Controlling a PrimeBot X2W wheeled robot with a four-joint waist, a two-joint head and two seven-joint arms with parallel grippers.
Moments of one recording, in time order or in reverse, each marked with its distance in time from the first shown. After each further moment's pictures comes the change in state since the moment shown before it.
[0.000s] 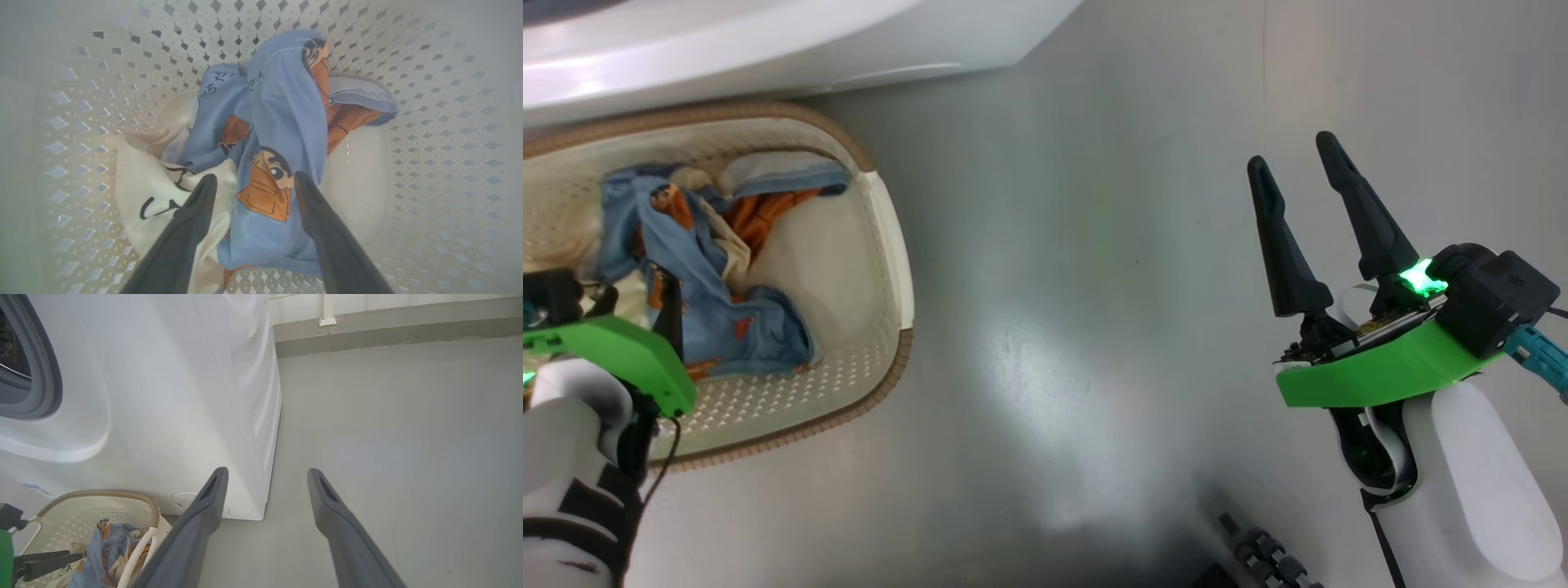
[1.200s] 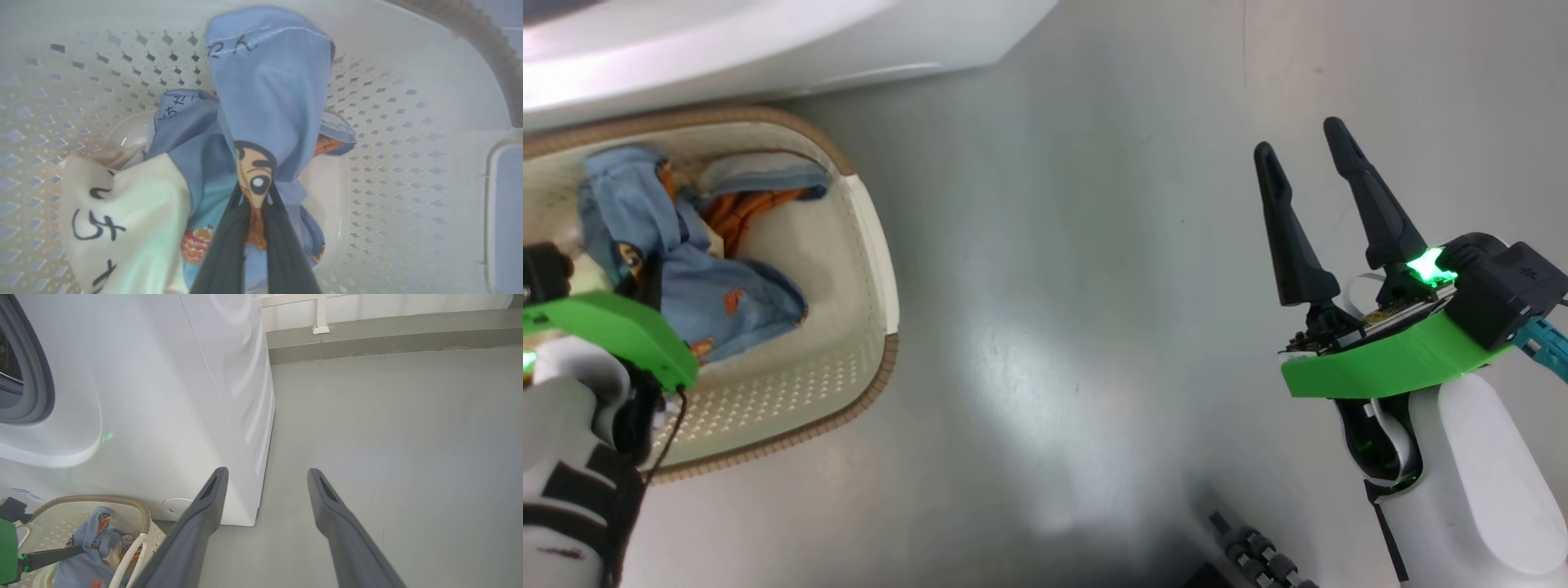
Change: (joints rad) left arm -0.041 0.044 -0.236 -0.065 -0.329 0.000 0.019; right arm -0.014 0.002 -0.006 -0.012 -0.002 0.000 0.000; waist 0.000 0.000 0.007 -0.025
